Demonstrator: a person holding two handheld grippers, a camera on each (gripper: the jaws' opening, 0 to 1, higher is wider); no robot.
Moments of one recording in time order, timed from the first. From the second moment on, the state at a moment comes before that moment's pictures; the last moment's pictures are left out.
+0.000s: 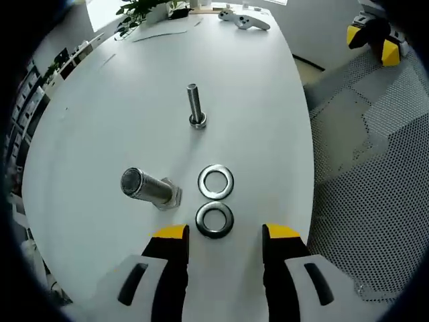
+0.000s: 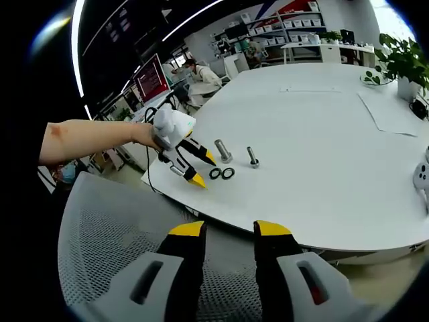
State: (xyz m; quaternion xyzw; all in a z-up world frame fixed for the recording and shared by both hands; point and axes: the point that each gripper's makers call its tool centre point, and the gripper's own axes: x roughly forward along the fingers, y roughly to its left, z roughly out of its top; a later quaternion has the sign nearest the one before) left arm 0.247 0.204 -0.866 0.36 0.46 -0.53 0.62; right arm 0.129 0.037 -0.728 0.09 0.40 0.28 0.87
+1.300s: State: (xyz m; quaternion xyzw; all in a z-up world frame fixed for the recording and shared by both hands) left arm 0.257 0.198 -0.867 0.45 0.48 -0.50 0.56; right arm 0.130 0.035 -0.728 0.08 0.40 0.28 0.87
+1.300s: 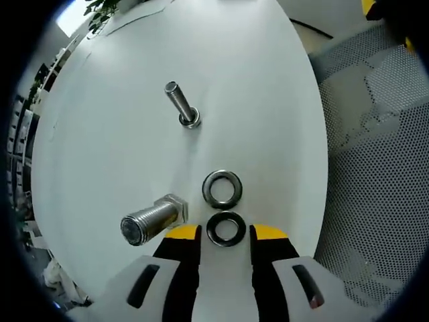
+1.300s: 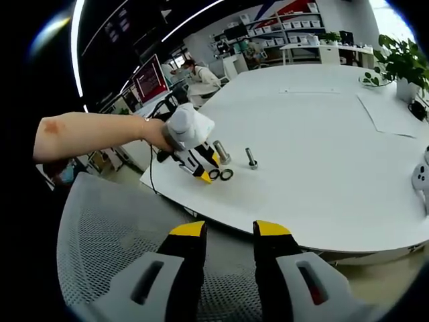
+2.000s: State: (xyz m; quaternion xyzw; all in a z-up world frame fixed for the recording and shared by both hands) left arm 0.252 0.200 -0.866 0.43 0.48 -0.50 0.57; right arm 0.130 0.036 -0.727 0.08 0.40 0.28 0.87
